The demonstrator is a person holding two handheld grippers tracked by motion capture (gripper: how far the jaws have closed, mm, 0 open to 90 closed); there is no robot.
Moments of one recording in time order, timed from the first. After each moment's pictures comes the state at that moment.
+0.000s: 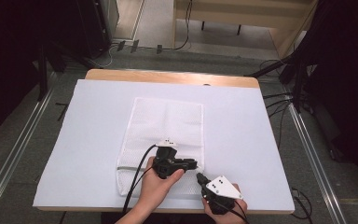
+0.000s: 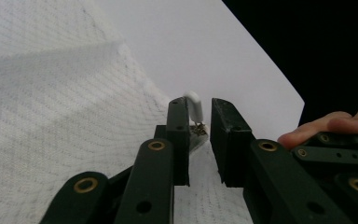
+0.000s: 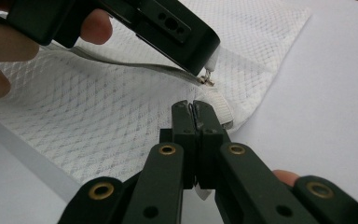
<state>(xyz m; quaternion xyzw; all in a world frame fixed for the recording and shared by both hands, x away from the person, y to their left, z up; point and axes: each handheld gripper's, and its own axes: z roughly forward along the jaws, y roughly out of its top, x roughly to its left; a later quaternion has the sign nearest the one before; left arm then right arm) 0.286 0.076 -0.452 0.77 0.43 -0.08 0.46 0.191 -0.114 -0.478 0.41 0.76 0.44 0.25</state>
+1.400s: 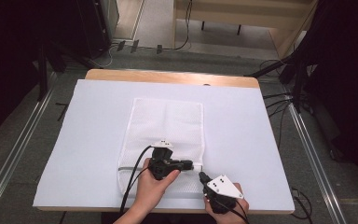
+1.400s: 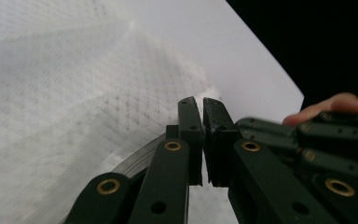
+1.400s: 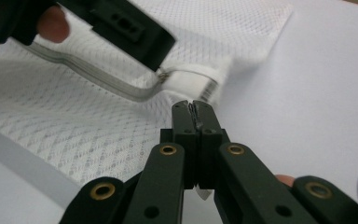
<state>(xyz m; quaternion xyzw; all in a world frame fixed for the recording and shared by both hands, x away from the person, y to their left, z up) 0.281 0.093 -0.452 0.77 0.42 -0.09 0.46 0.192 -0.117 -0.473 0.43 0.75 0.42 0.26</state>
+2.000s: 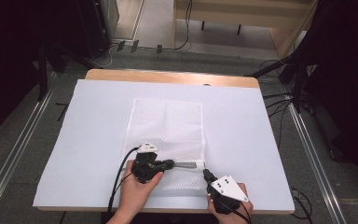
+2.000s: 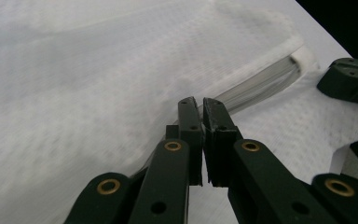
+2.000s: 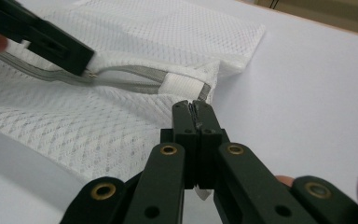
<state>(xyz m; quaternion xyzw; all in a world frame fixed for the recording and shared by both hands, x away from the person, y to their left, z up) 0.270 0.140 -0.452 0.78 0.46 0.00 0.43 0.188 -0.122 -0.462 0.43 0.73 0.43 0.29</state>
